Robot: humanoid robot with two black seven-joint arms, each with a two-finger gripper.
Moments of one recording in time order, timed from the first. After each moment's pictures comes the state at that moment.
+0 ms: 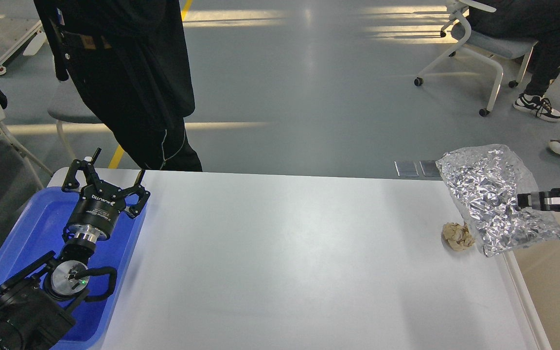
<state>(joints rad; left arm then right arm) -0.50 0.34 -0.88 -0.55 -0.07 -0.64 -0.50 1.31 -1.35 -0.07 1.55 -1.27 0.46 0.15</state>
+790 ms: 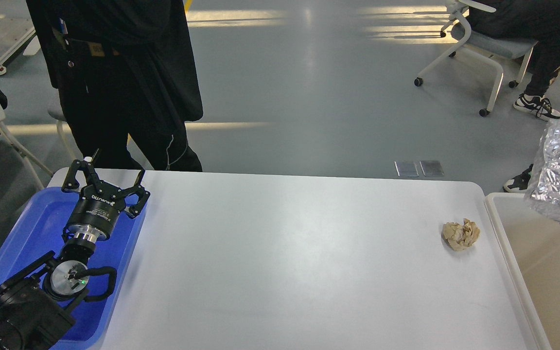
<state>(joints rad) -0.50 0.34 -0.88 -0.55 -0.07 -0.64 -0.50 1.03 -1.39 -0.09 1.35 -0.71 0.08 0.16</state>
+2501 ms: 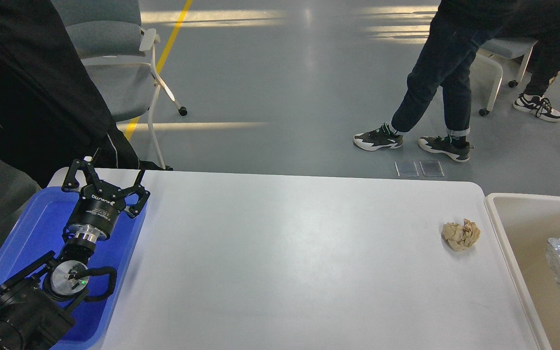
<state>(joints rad) -0.50 0.34 -0.88 -0.55 -0.07 -0.64 -0.50 0.51 -0.47 0.06 0.08 0.02 -0.06 0.15</state>
